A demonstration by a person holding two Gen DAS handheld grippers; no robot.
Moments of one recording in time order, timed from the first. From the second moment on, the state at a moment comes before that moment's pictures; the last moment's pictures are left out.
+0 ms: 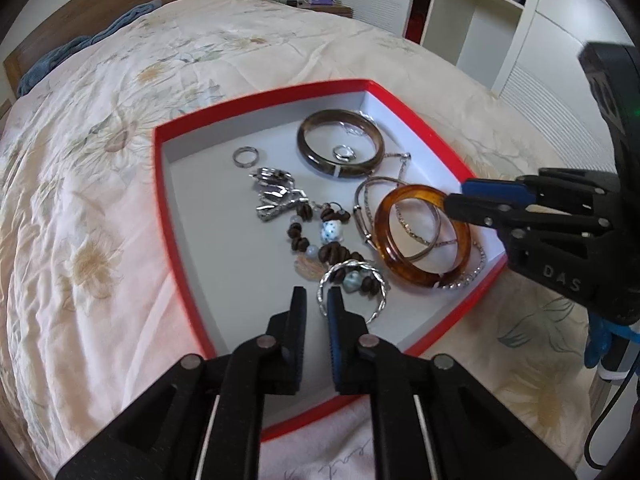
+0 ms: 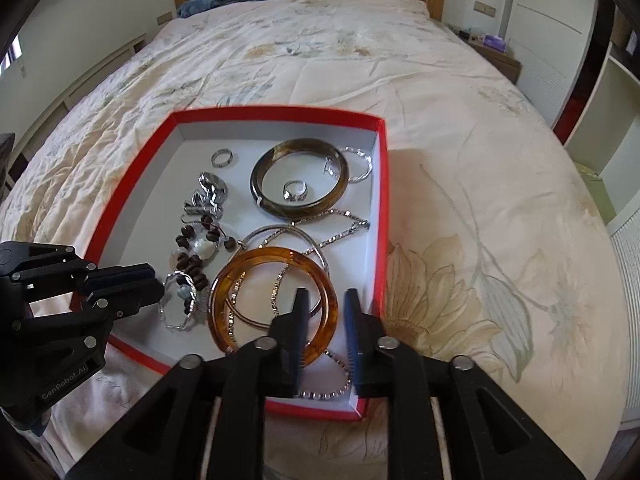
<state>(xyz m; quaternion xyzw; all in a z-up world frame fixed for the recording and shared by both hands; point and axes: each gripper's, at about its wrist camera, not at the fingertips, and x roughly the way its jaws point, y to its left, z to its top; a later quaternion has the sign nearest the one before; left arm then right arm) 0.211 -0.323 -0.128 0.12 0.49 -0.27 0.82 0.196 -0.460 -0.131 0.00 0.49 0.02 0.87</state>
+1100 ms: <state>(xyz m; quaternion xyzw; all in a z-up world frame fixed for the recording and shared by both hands) 0.093 -0.173 0.000 0.07 0.39 -0.14 0.91 0.075 -0.308 -0.018 0.00 0.41 0.07 0.91</state>
